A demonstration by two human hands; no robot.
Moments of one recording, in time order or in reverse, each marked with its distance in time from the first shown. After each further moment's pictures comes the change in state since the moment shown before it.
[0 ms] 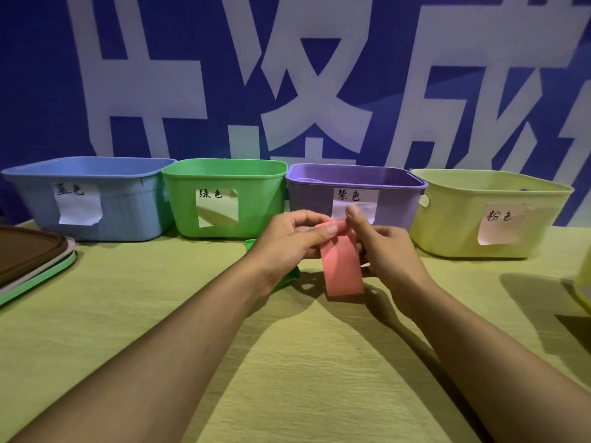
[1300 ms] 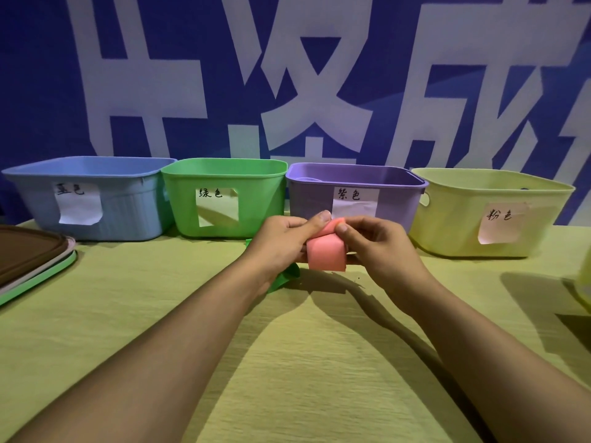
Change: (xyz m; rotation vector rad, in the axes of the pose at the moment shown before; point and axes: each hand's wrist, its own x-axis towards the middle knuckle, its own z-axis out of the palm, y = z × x) left_hand 0.003 -0.002 -0.003 0.138 0.120 -0.075; right_hand 0.005 0.006 0.001 0.064 -0.112 -0.152
